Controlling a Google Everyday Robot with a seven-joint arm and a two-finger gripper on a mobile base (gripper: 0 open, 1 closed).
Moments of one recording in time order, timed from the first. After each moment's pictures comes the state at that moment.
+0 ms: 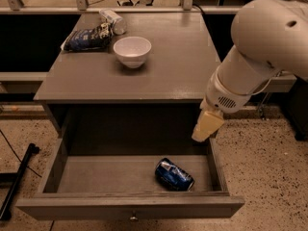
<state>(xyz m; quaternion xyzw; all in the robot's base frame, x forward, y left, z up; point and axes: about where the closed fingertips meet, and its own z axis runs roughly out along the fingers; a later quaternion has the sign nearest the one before) 0.483 -0.130 0.833 -0.57 0.81 0.05 0.14</state>
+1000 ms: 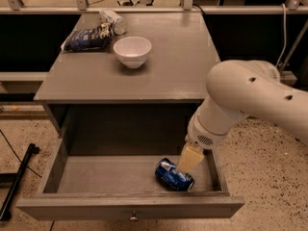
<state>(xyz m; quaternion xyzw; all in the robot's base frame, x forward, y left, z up) 0.448 -0.096 0.742 -0.56 0.82 0.09 0.11</state>
